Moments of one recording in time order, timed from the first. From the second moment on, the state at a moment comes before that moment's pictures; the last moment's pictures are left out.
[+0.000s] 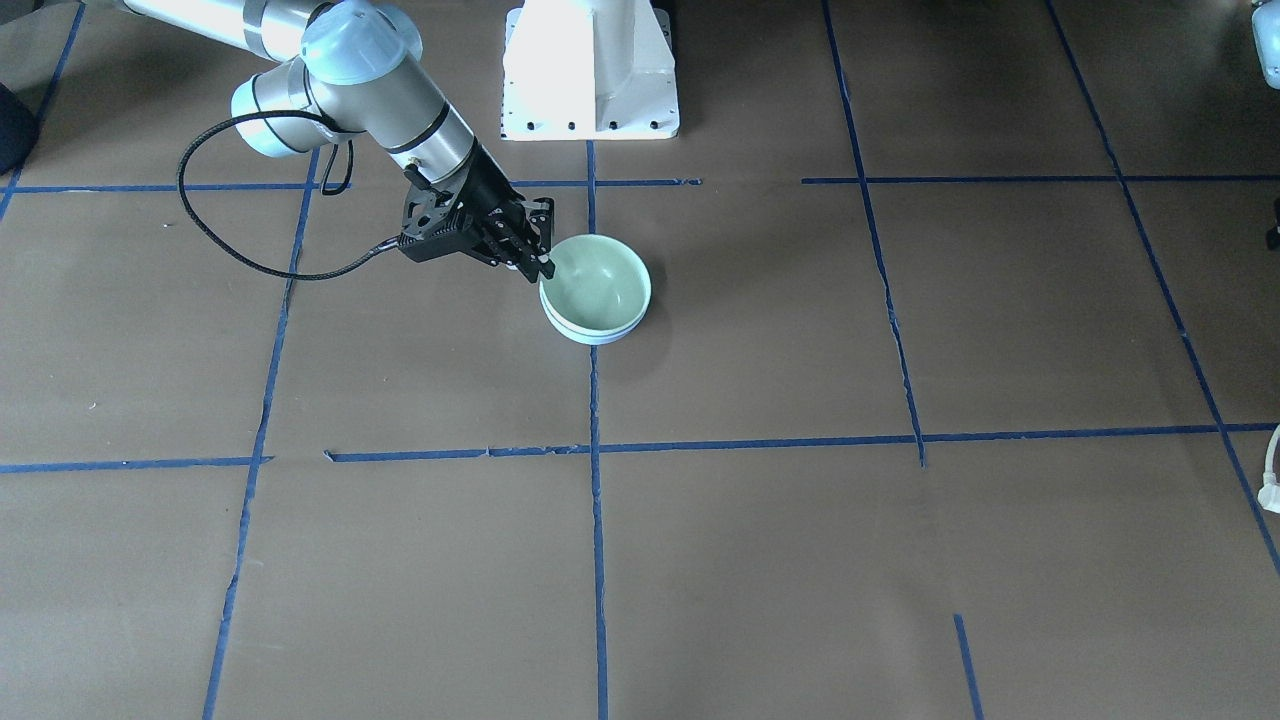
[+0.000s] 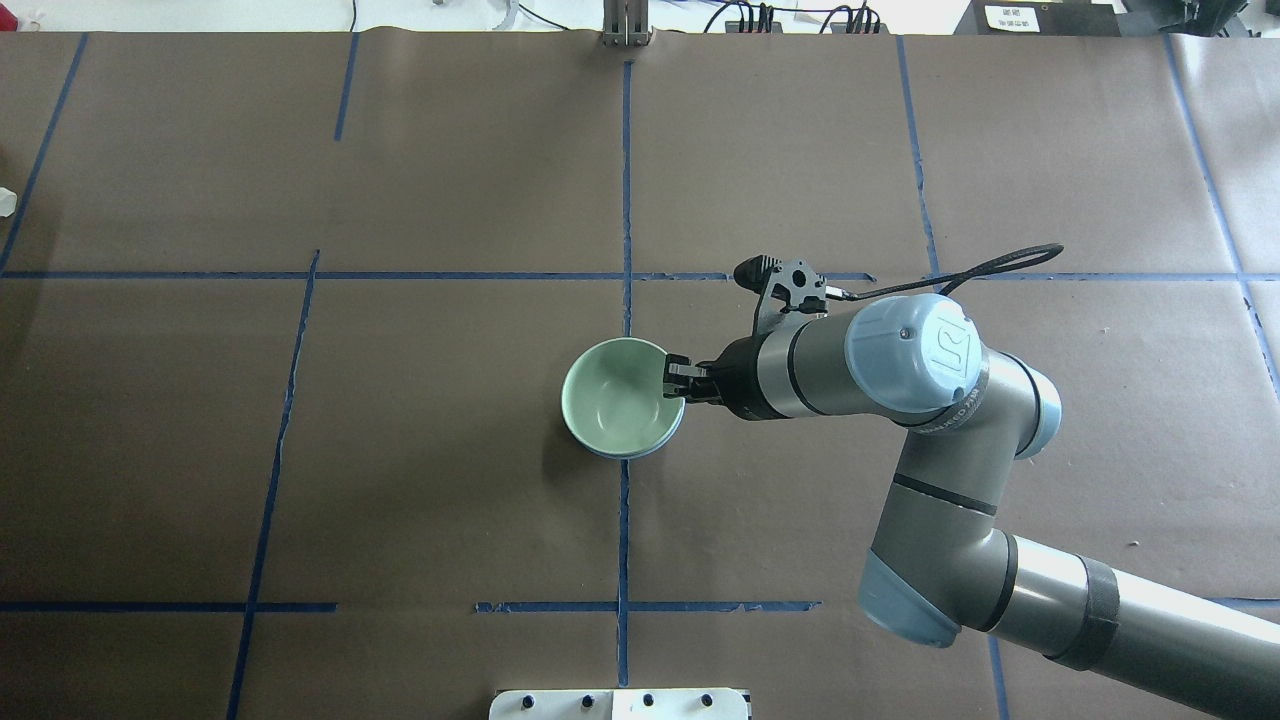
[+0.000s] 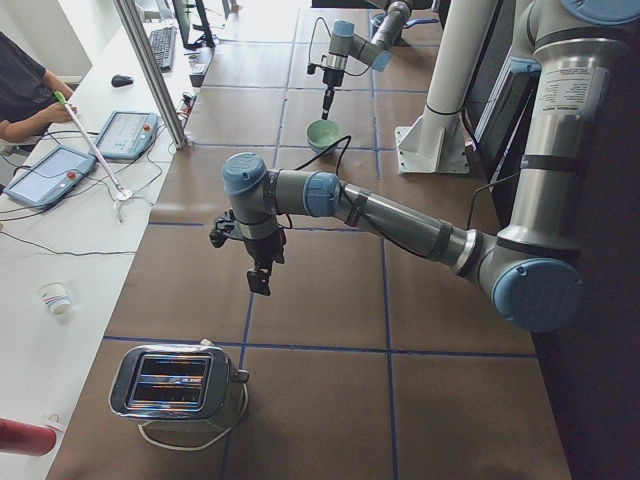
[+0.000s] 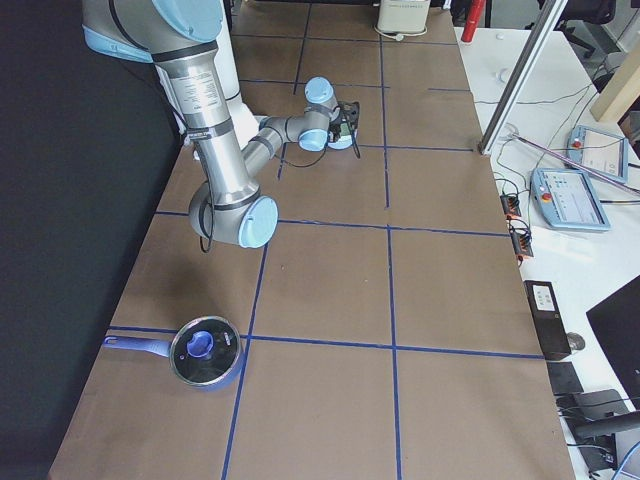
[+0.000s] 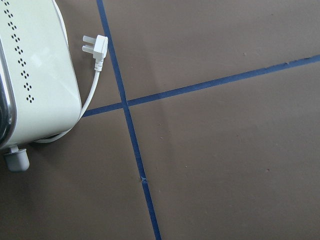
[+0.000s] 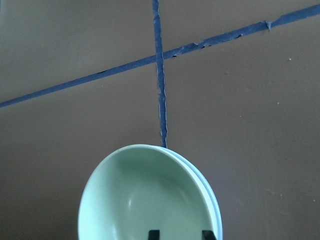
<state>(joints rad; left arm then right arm) -1.44 -1.67 -1.83 -1.25 -2.25 0.11 0.48 -1.12 1.75 -0.96 1.81 1.49</state>
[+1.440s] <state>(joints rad) -1.59 -1.63 -1.58 -1.36 -2.39 0.29 0.92 -1.34 1.84 -1.26 2.14 0.86</state>
